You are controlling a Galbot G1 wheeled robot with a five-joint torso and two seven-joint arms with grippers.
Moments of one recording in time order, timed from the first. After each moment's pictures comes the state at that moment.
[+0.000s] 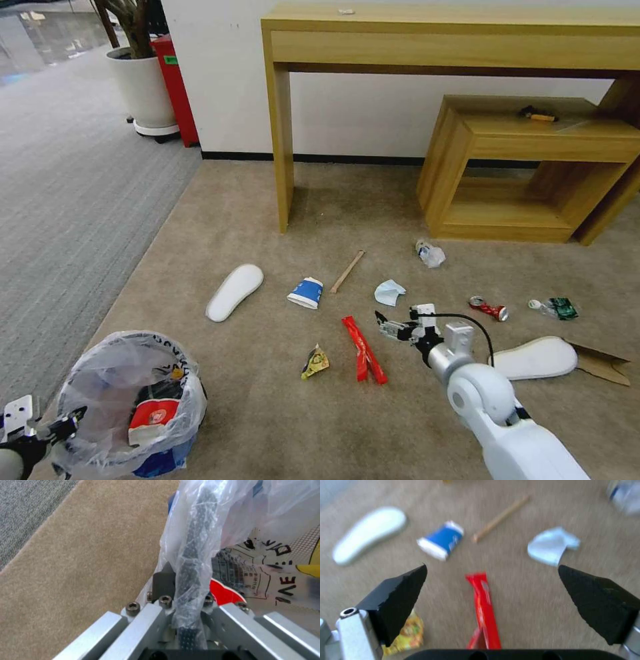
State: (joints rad) left arm 1.90 -1.09 -1.18 -2.10 -1.09 0.74 -0.21; right arm -1.12 1.12 0.23 1.69 0.59 -0.43 0.07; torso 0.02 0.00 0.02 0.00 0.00
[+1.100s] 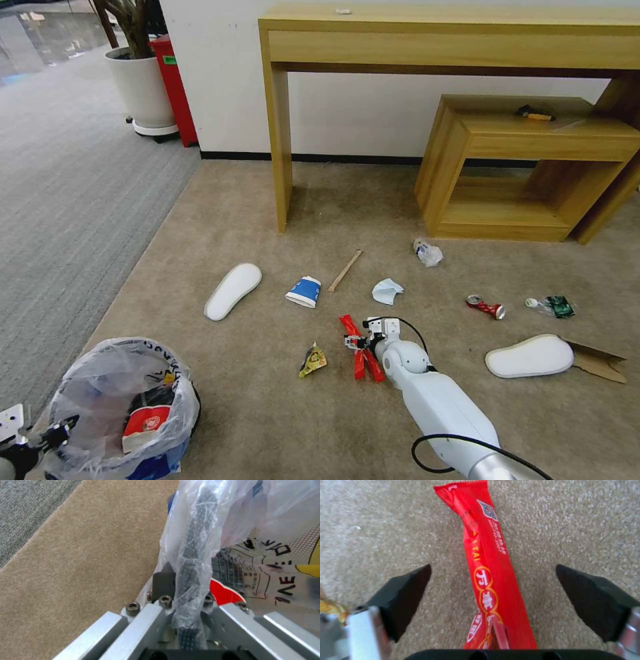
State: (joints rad) left arm 1.89 -1.09 -1.19 -2.05 -1.10 0.74 -0.20; right arm -0.75 1.38 0.07 0.96 0.52 -0.42 0.05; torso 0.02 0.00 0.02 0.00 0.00
